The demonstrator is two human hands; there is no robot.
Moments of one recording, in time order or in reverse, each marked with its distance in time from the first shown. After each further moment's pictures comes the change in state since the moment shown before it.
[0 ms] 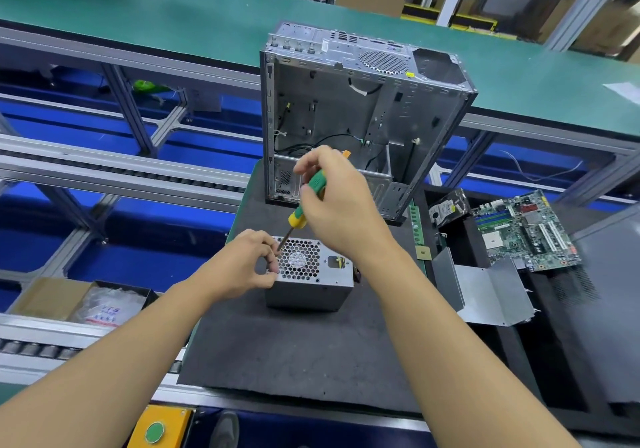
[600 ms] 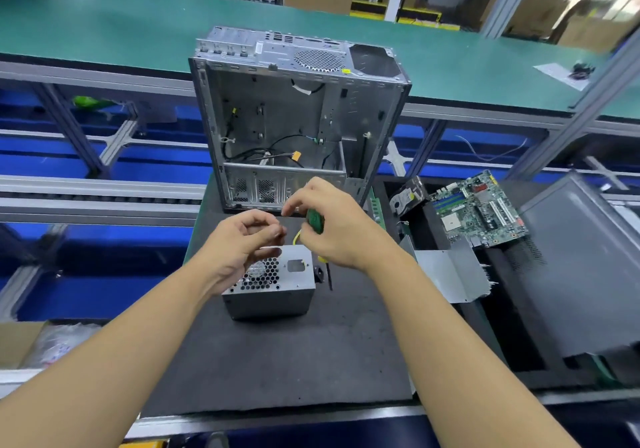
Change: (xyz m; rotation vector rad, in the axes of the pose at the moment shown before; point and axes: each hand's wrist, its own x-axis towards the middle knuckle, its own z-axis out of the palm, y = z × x) left_hand 0.051 0.068 0.007 -1.274 0.089 -0.187; right_hand -0.024 0.053 -0.052 -0.236 -0.203 -0.028
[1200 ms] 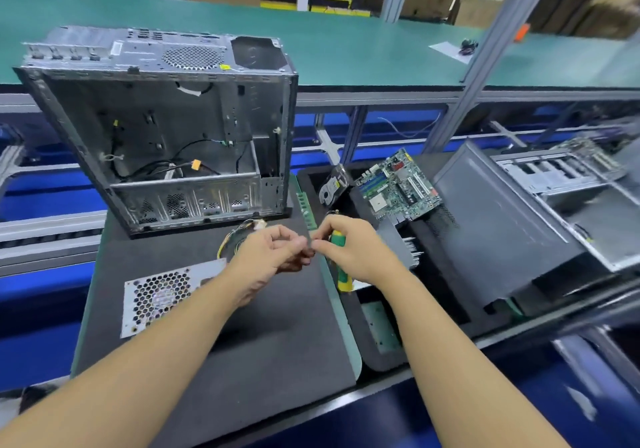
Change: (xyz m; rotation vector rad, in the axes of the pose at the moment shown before) left_hand 0.043 -0.053 0.143 0.182 -0.268 -0.104; right_hand -0.099 0.118 -0.047 0.057 0.214 0.387
